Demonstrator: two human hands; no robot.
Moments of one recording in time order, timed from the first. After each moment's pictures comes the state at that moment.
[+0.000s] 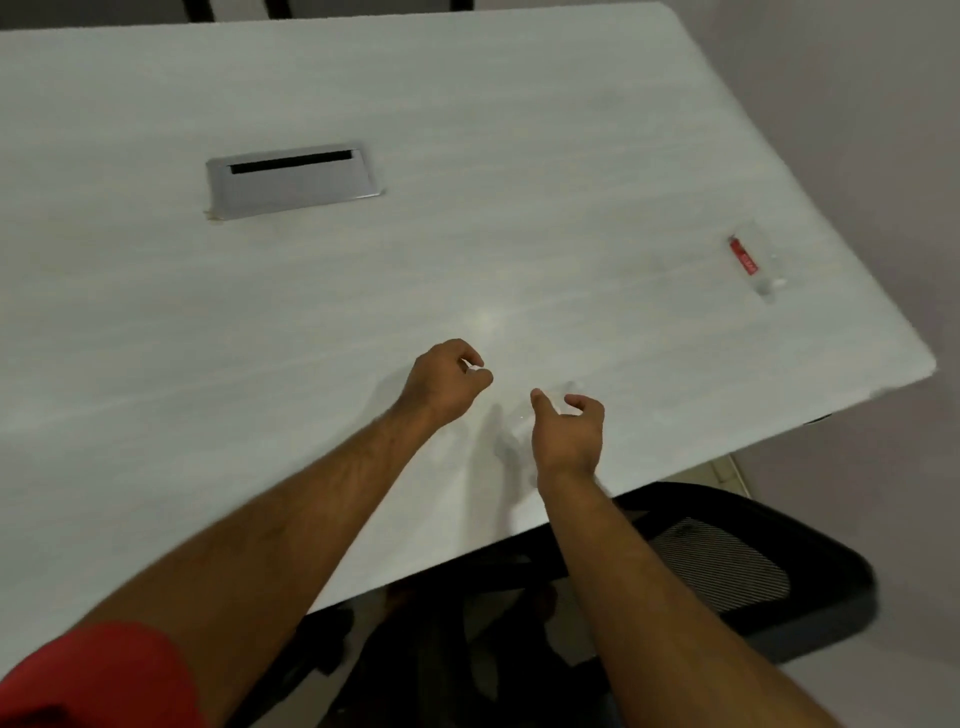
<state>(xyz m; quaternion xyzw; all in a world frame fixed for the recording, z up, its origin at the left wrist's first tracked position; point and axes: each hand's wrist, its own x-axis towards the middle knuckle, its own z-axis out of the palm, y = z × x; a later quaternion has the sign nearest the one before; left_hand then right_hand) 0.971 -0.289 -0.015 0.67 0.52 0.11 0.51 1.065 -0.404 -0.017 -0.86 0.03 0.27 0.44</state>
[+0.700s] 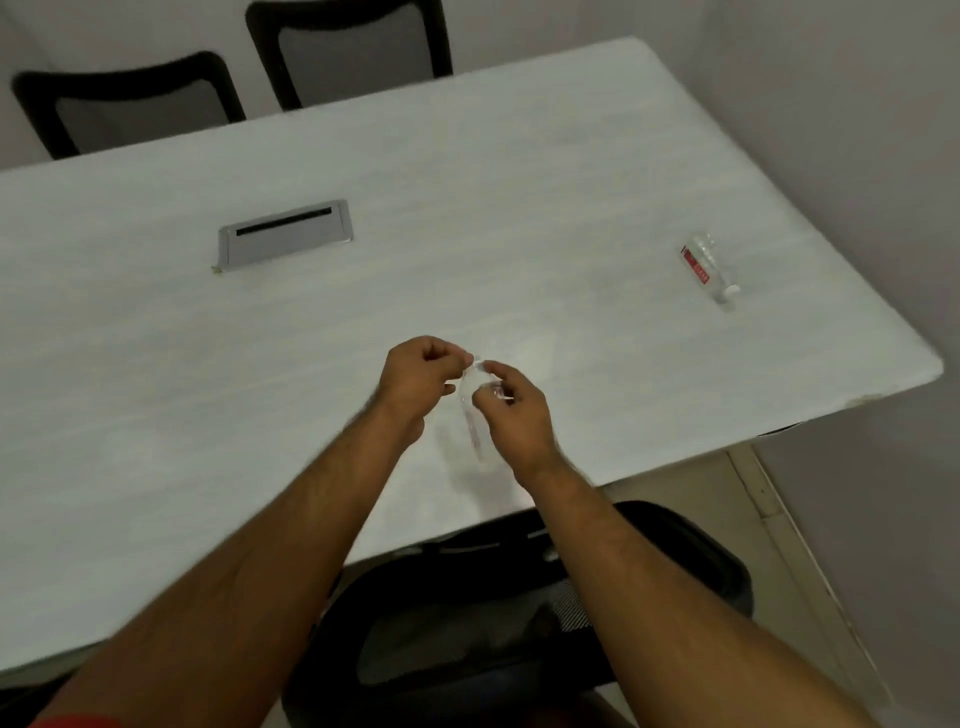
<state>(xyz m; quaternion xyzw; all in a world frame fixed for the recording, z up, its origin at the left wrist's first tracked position) 1.068 -0.364 0.057 0.51 0.56 0.26 0.60 1.167 -0.457 0.020 -0.69 -0.24 0.45 0.51</state>
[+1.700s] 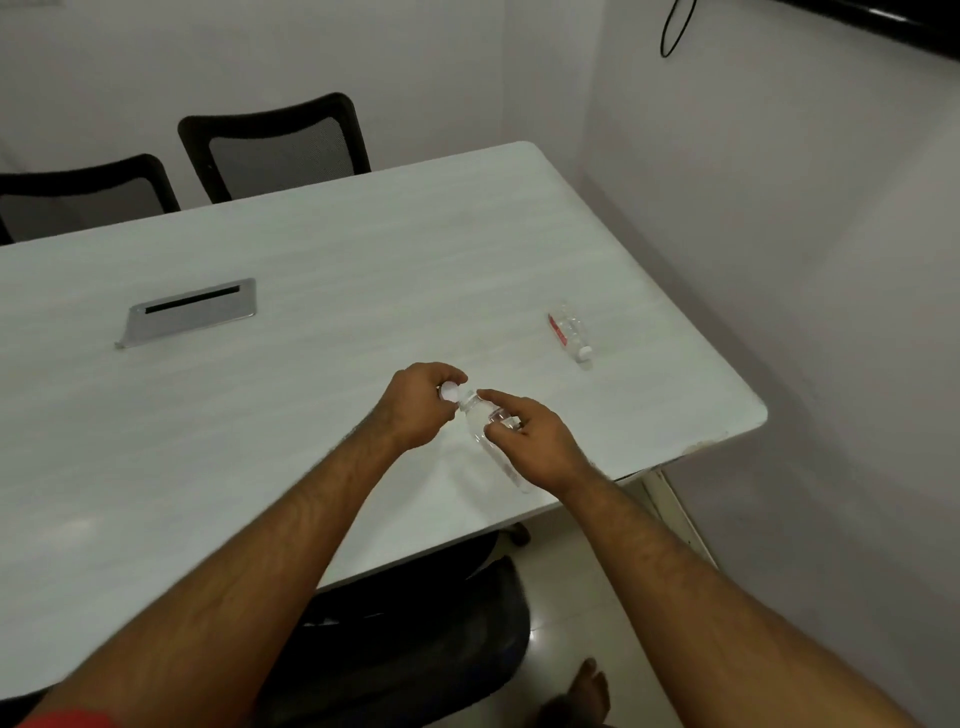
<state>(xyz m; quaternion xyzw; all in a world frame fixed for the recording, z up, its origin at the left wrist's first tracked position) 1.253 -0.431 0.105 0.79 0.48 0.13 0.35 1.392 -0.545 0.068 -0.72 -0.43 0.38 0.40</state>
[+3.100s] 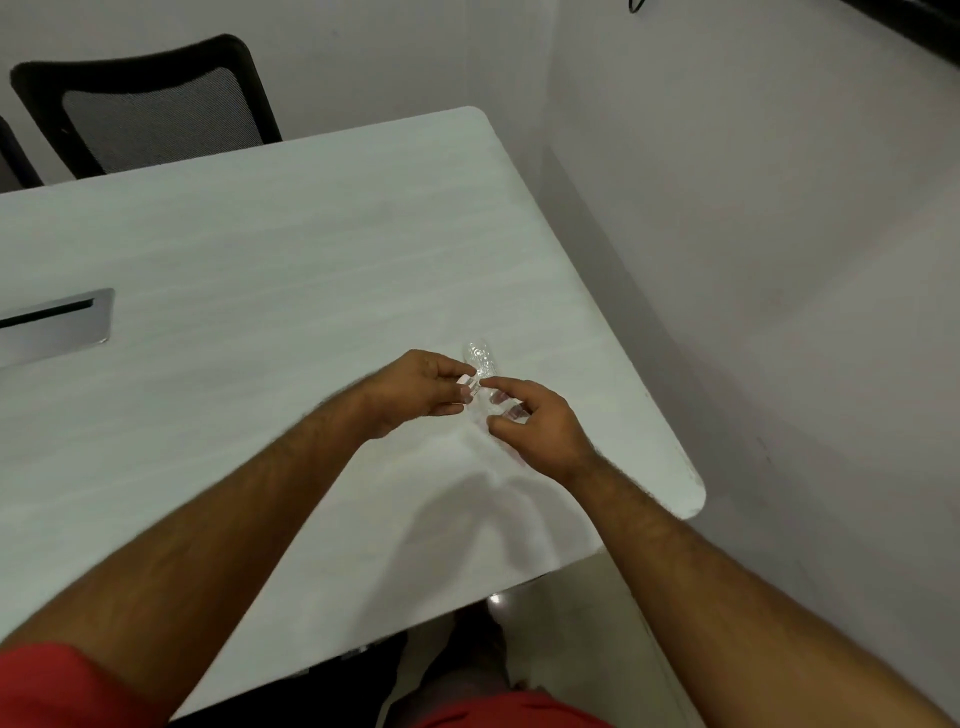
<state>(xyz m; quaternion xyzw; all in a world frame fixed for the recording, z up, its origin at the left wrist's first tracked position) 1.473 -0.329 0.075 0.59 0.43 0.05 0.68 1.622 -0.463 0.037 -0.70 -0.41 0.39 0.42</state>
